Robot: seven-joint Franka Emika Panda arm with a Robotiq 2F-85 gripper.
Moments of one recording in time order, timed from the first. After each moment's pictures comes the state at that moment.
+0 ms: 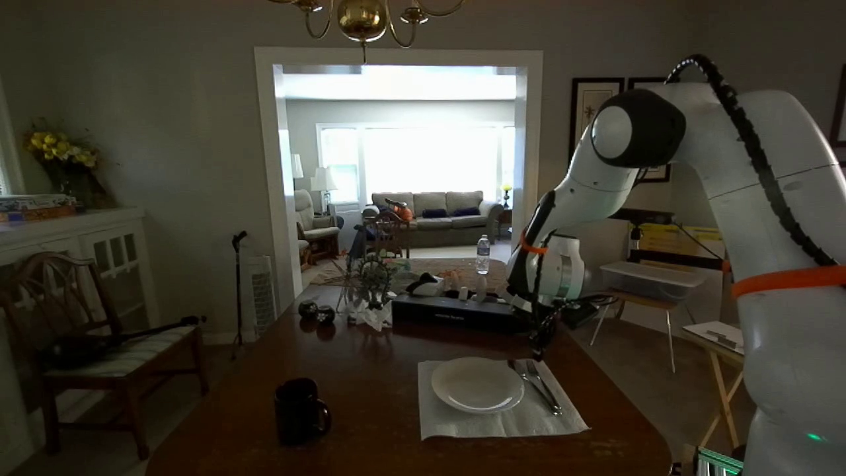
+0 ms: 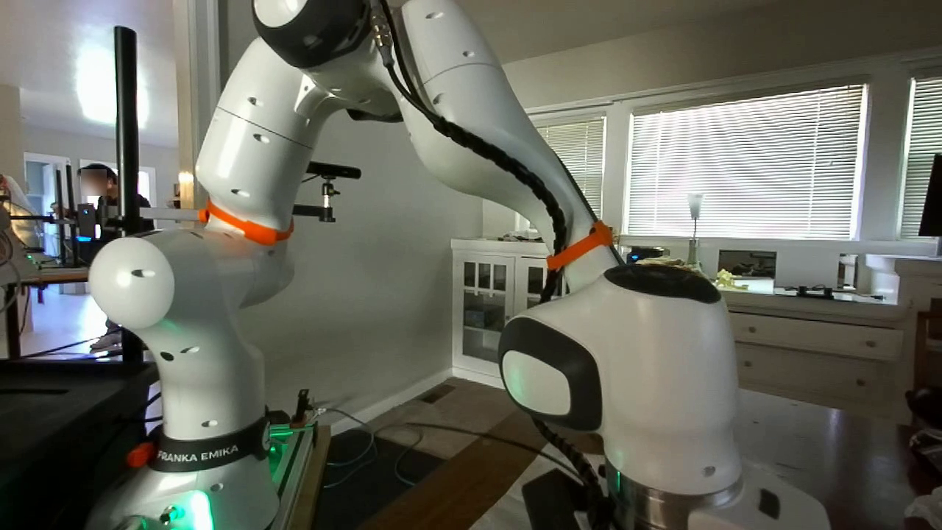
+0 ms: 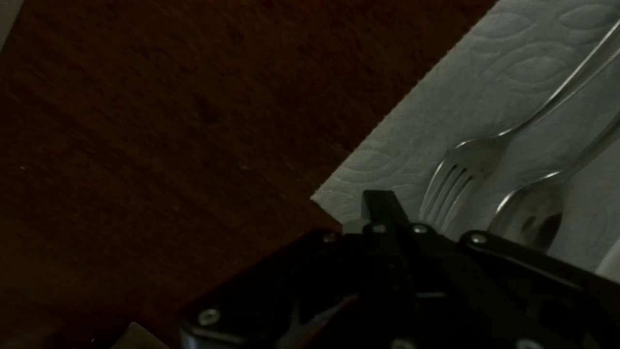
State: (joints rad) arm -0.34 0.39 -0.30 -2.29 0.52 2.73 -0.94
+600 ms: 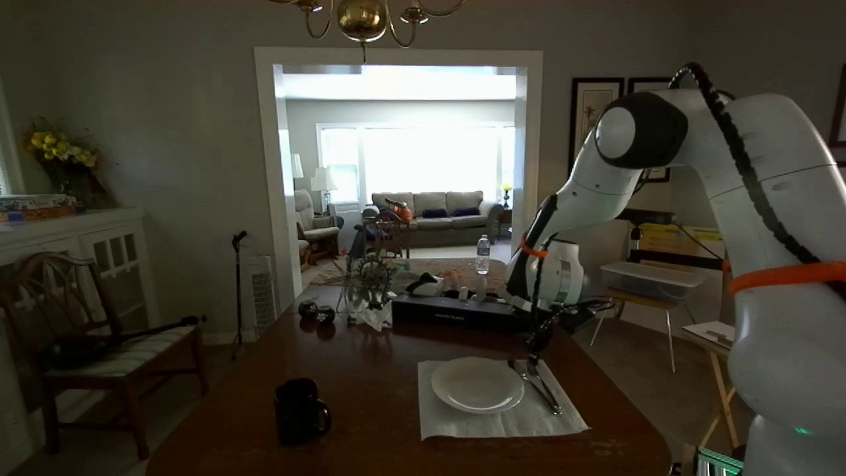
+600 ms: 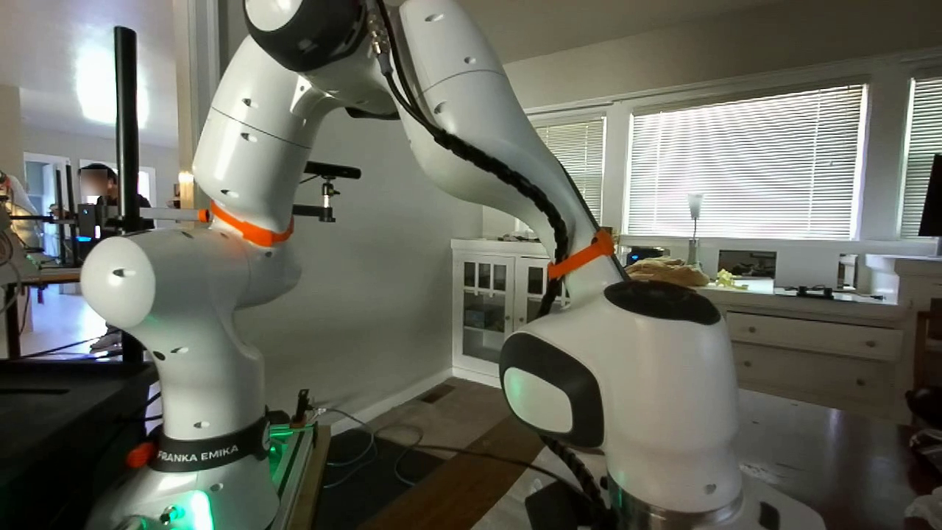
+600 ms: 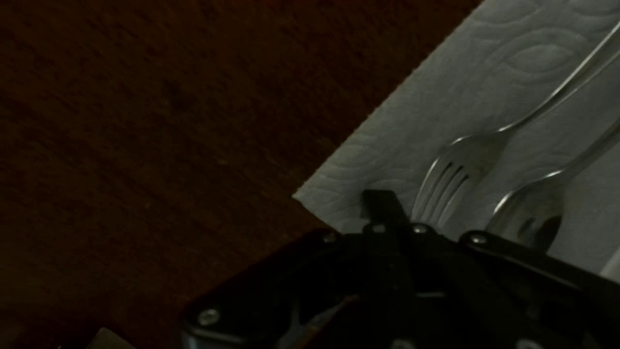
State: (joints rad) arm -0.48 0.41 -0.15 -2.28 0.50 2.77 -0.95
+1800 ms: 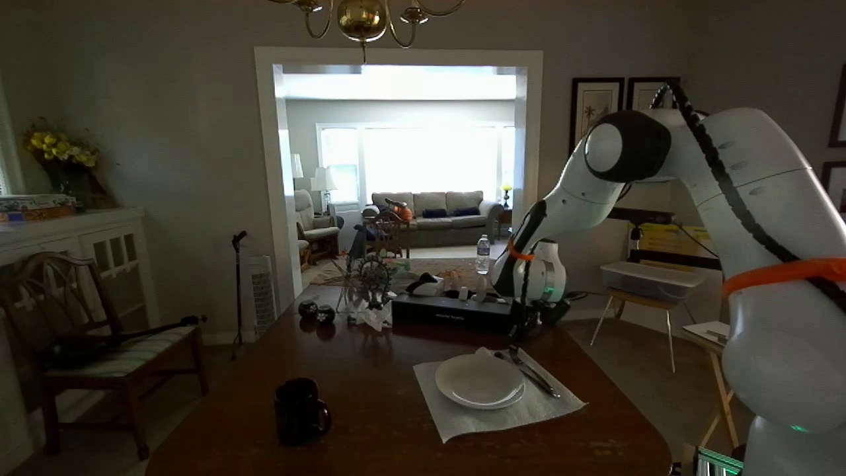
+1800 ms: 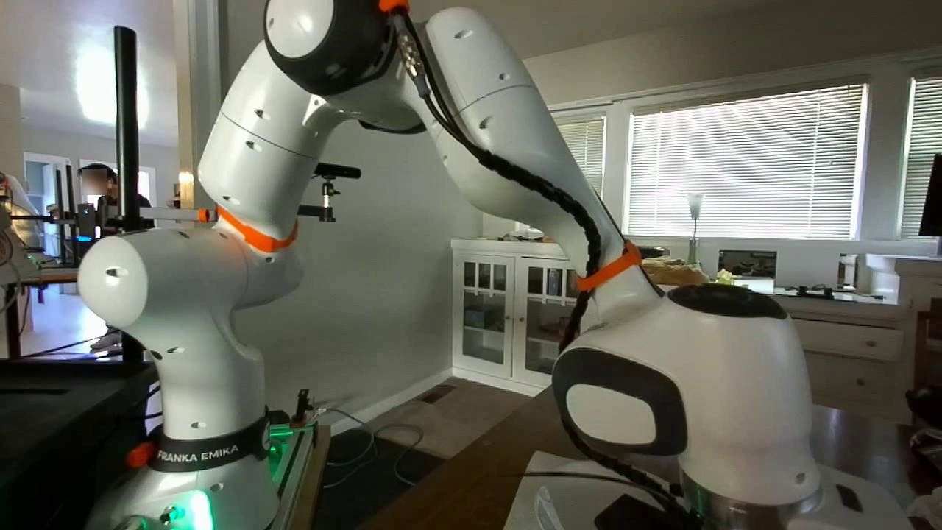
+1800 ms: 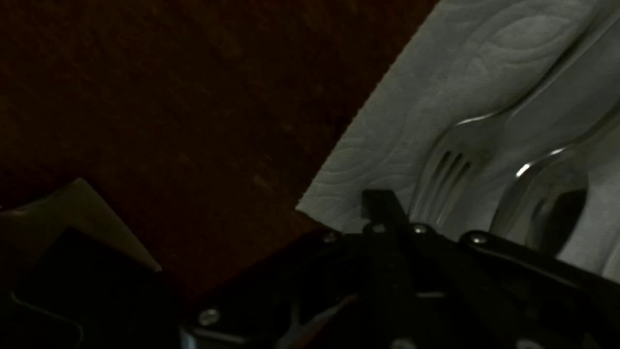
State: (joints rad) arm -0.54 0.52 -0.05 -2.11 0.37 2.81 -0.93
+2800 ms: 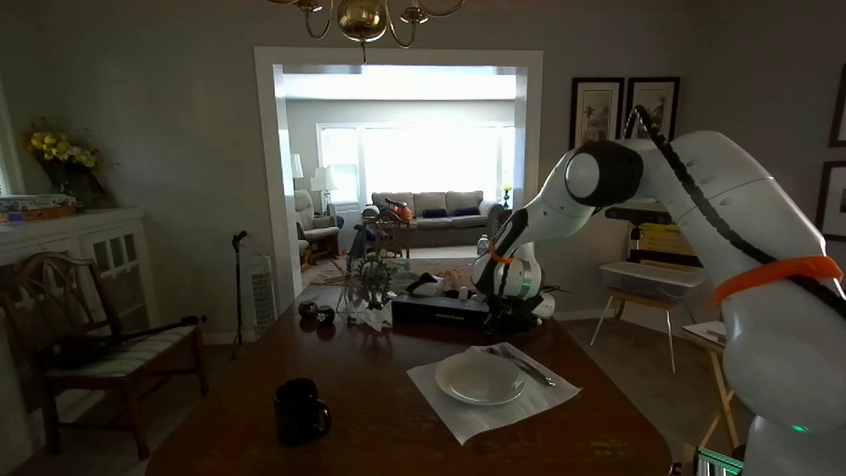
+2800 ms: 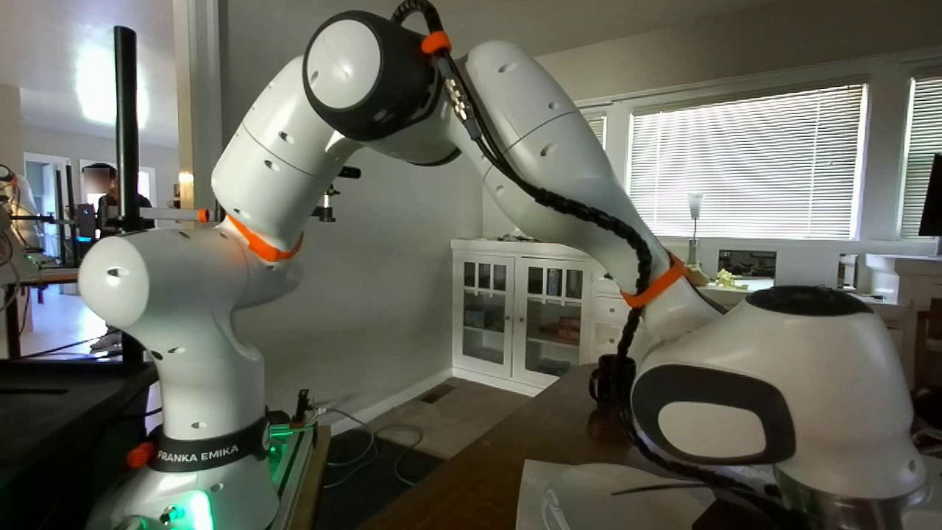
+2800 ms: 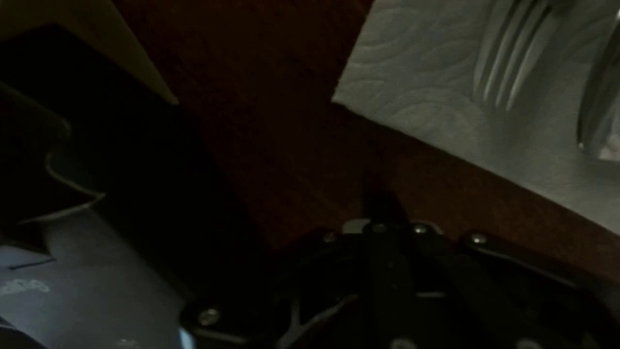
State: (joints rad) arm -0.53 0.68 -0.03 -1.84 0.28 2.81 -0.79
